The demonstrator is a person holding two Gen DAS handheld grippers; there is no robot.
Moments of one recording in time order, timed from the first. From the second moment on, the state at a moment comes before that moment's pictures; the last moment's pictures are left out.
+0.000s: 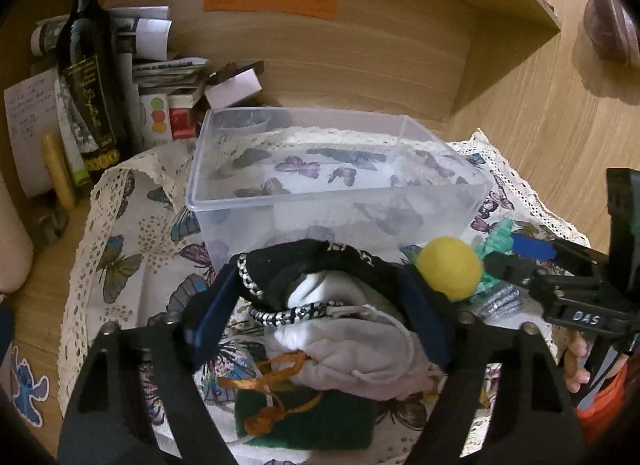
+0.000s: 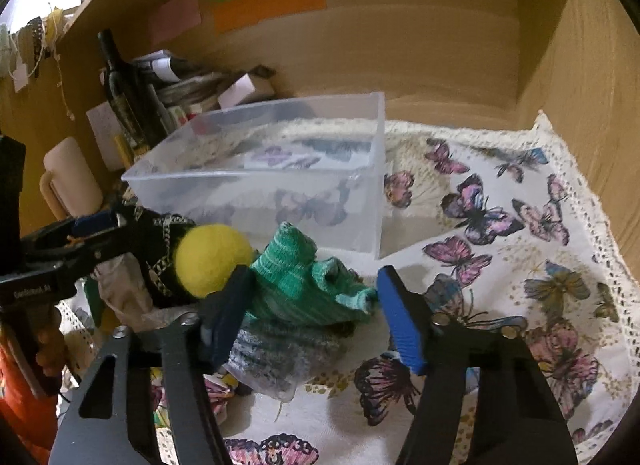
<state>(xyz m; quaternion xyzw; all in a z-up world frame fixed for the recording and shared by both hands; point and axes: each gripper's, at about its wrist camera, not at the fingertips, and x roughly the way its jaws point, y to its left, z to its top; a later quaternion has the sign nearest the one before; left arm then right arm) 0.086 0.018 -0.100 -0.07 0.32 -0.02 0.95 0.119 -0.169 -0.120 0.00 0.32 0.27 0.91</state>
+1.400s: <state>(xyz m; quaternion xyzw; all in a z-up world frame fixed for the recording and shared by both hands) 0.101 0.053 0.010 -0.05 0.19 0.03 0.98 0.126 -0.163 -0.028 -0.02 0.17 0.22 0.96</state>
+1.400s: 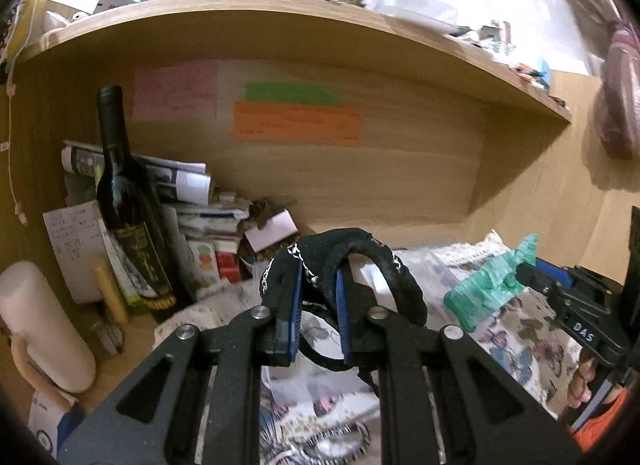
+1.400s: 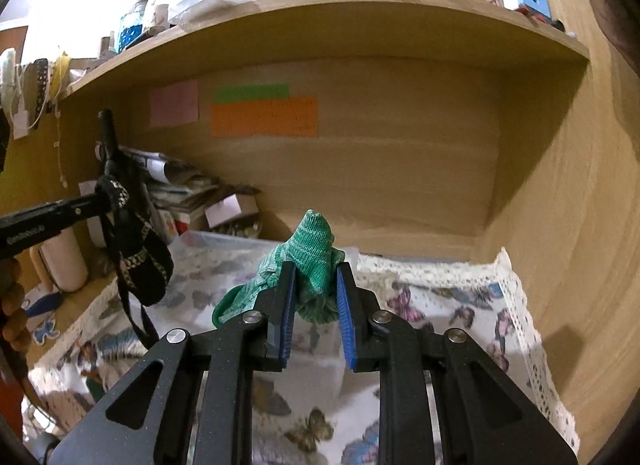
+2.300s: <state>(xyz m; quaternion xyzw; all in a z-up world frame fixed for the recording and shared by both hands) 0.189 0.061 -0.059 -0.08 0.33 0.04 0.94 0.208 -0.093 -0.080 -0.08 0.31 0.24 0.92</state>
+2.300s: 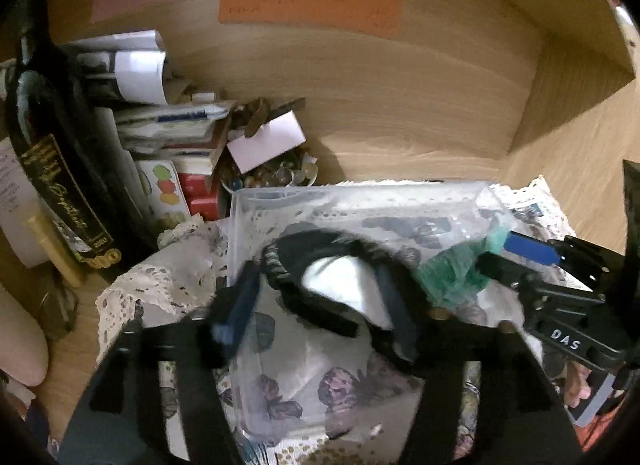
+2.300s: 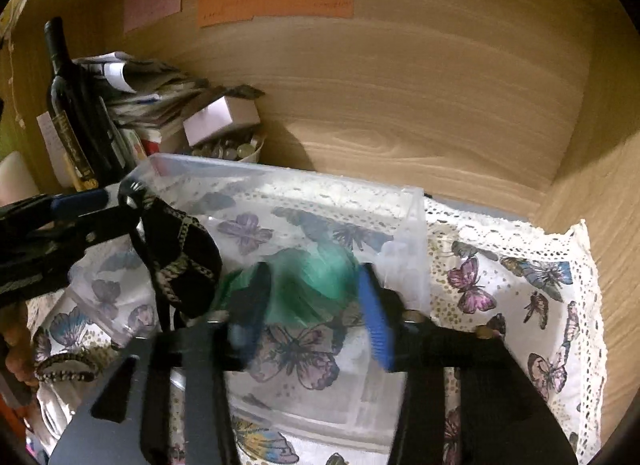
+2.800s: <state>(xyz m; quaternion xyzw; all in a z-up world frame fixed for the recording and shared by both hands) 0.114 0.033 -0.029 -0.01 0.27 0.04 0.96 0.133 -0.136 -0.037 -0.07 0.22 0.27 0.93</state>
